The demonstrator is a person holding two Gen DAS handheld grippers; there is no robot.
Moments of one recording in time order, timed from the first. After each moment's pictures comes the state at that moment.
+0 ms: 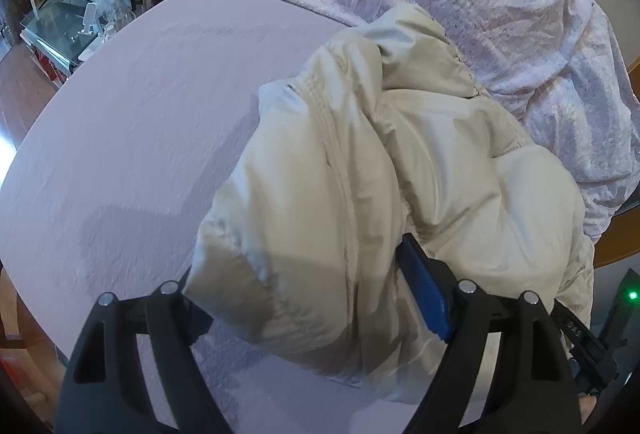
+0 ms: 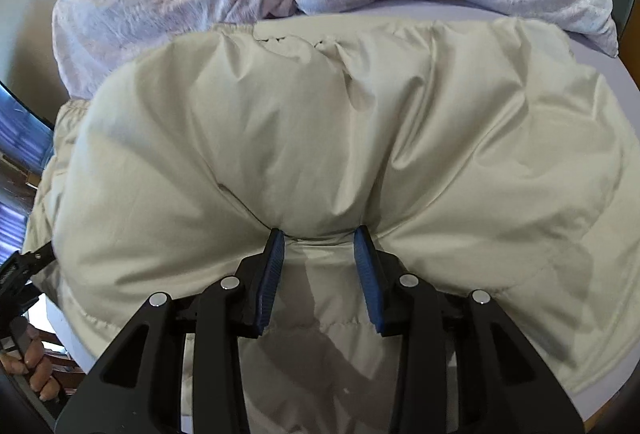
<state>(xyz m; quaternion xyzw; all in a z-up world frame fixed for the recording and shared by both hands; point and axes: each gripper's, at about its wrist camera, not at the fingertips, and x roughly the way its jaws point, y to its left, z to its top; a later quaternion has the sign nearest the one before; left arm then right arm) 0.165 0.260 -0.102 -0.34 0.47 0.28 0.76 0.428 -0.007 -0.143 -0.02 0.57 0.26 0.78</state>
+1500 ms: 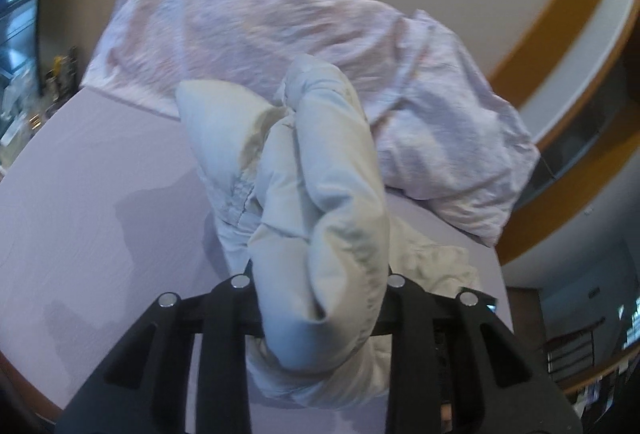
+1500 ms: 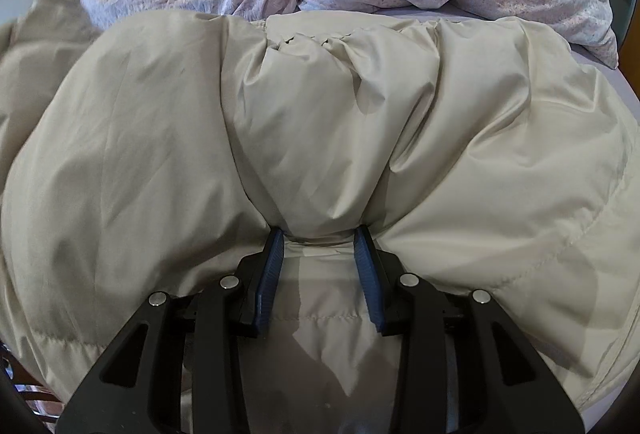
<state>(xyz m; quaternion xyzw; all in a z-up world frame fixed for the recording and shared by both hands) 0.212 0.176 0.027 -0.31 0.34 0.13 0.88 0.420 -0.009 -0.148 -0.02 0.54 0.27 0.80</state>
